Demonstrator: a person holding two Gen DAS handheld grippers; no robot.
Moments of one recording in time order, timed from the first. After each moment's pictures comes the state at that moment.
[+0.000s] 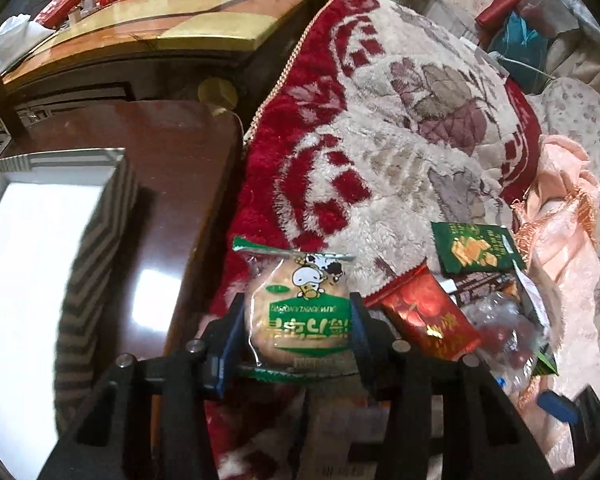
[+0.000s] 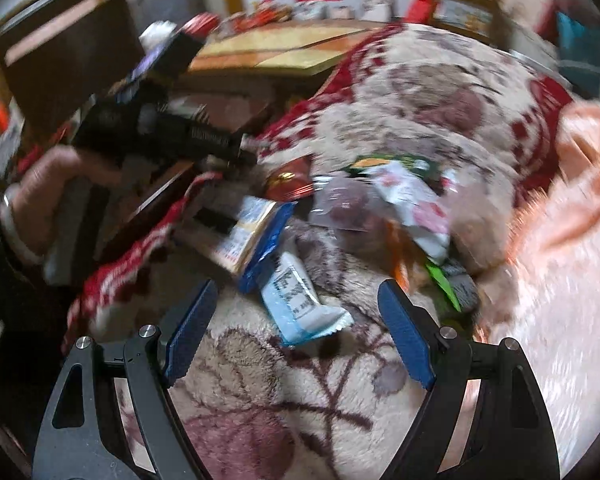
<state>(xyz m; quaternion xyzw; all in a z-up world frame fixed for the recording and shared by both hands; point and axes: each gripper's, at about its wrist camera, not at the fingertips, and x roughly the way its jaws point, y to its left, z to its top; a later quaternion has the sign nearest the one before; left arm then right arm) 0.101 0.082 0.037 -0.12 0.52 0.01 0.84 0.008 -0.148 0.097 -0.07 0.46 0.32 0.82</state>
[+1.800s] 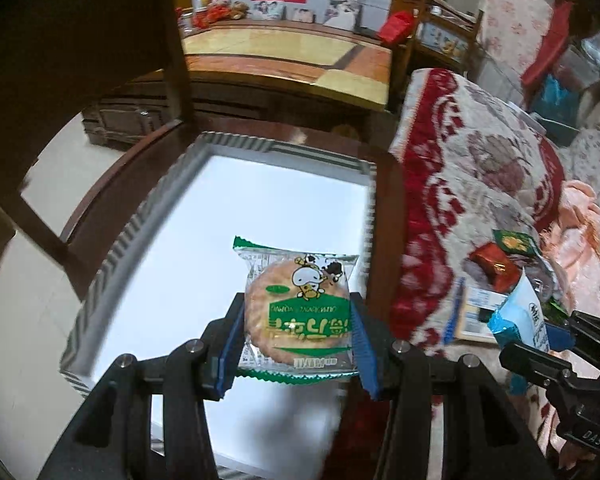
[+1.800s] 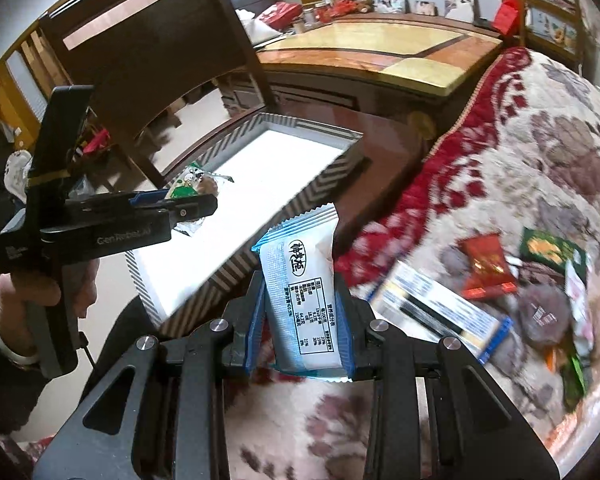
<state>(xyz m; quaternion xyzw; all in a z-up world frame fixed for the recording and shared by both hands) -0.052 0.201 0.104 -0.12 0.46 0.14 0.87 -0.009 -0.007 0.153 -0.03 0.47 0.43 0.76</state>
